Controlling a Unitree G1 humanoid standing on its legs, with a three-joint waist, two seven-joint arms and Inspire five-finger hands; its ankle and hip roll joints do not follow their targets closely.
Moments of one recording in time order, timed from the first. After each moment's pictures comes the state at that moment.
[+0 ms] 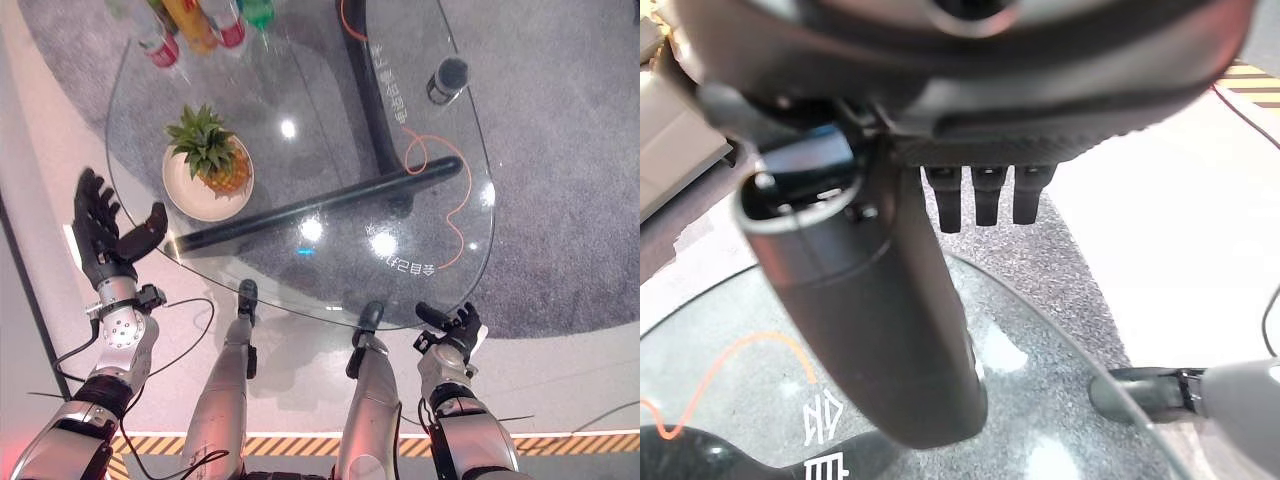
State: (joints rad) left arm -0.37 0.43 -0.16 0.74 -0.54 -0.64 0.45; right arm -0.48 -0.36 0.03 1.22 0.68 -0.21 -0.41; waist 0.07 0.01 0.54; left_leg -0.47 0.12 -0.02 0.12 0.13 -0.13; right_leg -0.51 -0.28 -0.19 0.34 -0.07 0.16
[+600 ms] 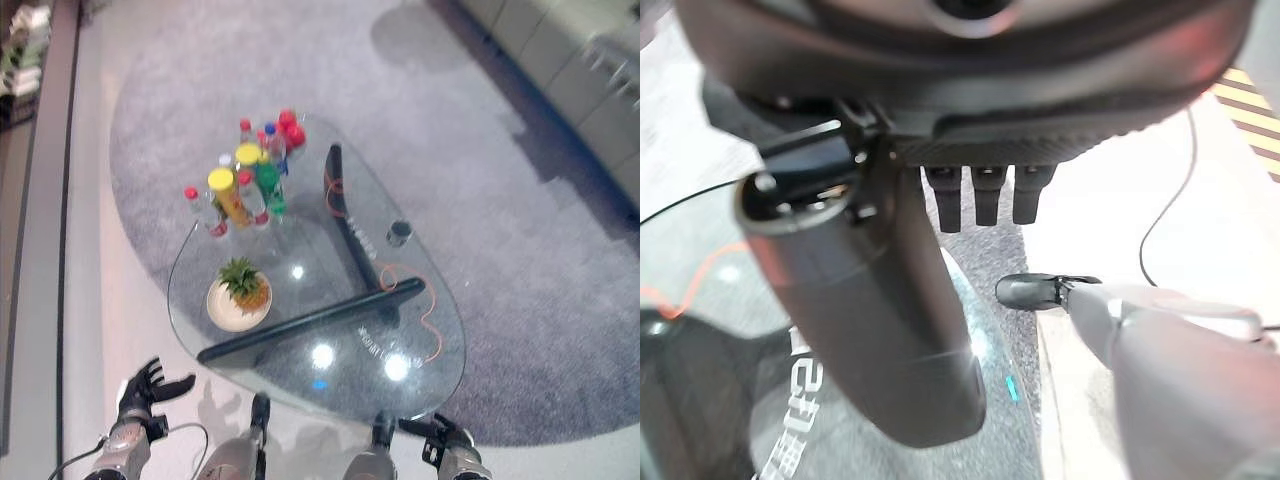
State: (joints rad) left arm -0.10 0.31 -0.11 1.20 -0.36 -0.24 0.10; right arm -0.15 -0.33 0.01 1.36 0.40 0.03 -0.02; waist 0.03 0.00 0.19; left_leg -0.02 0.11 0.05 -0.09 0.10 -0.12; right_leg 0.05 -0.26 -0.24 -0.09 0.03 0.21
